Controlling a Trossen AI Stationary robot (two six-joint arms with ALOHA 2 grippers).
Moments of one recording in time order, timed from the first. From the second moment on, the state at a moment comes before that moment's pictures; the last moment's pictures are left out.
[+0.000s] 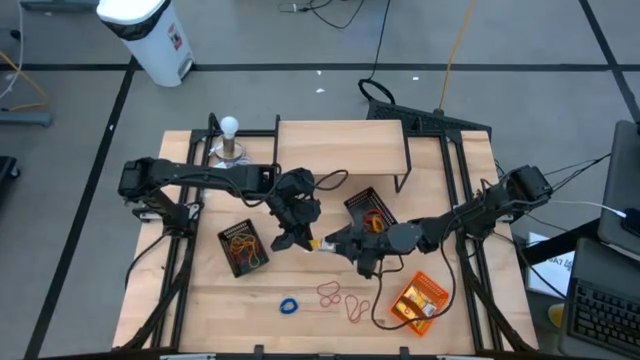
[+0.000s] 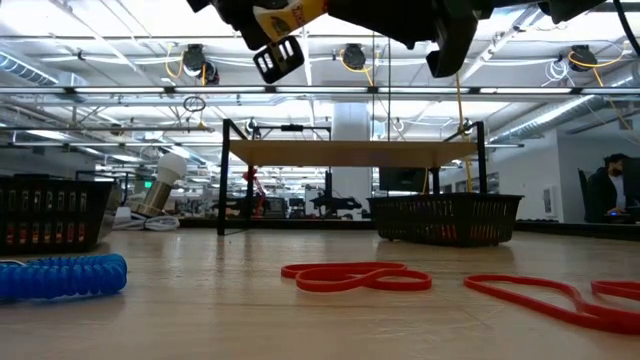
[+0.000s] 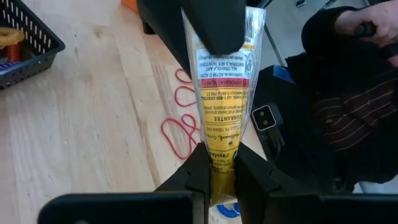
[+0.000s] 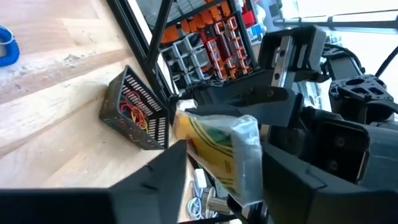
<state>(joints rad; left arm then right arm) 0.04 1.61 1.31 -0.55 0.68 -0.03 0.35 1.53 0.78 0.68 0.34 -1.11</state>
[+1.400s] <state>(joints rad) 0.00 1.20 1.11 -0.68 0.32 0.10 0.67 1.24 0.78 0.18 0.79 -0.52</state>
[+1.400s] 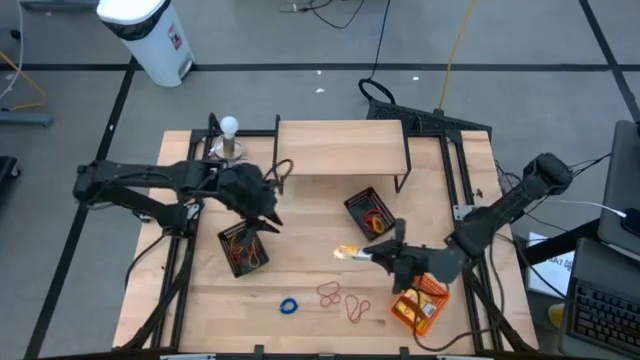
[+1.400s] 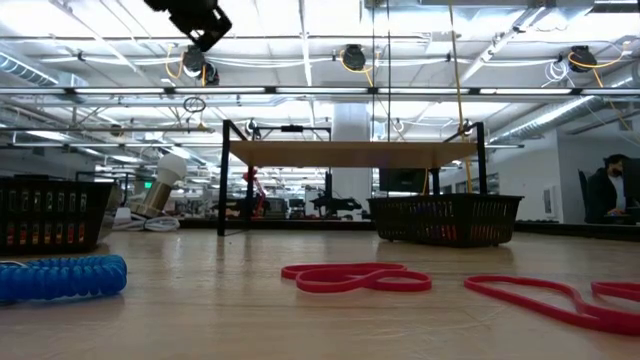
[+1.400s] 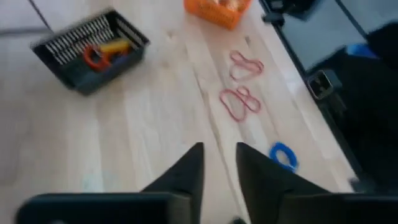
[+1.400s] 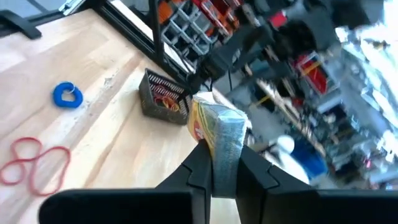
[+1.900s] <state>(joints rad) 0.14 0.86 0.73 -0.35 0.28 0.19 0.80 1.09 0.78 -0.03 0.85 -0.14</state>
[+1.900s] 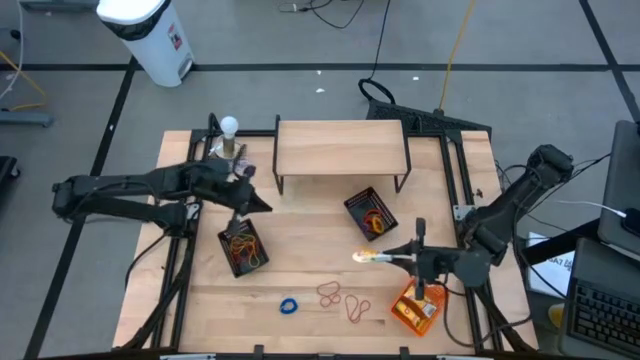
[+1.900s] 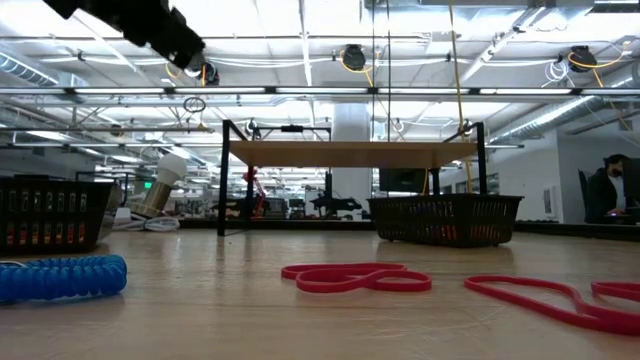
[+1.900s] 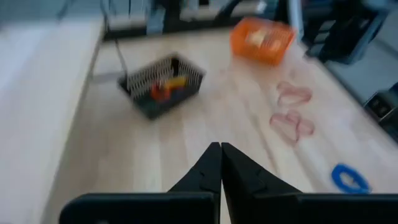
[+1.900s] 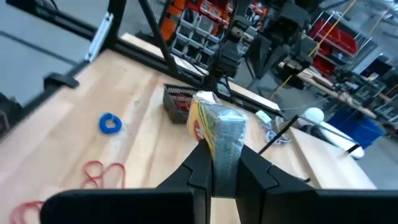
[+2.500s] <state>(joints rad) 0.32 0.75 0.58 -0.20 0.45 0.06 0.93 0.99 0.78 -0.27 0.75 0.35</state>
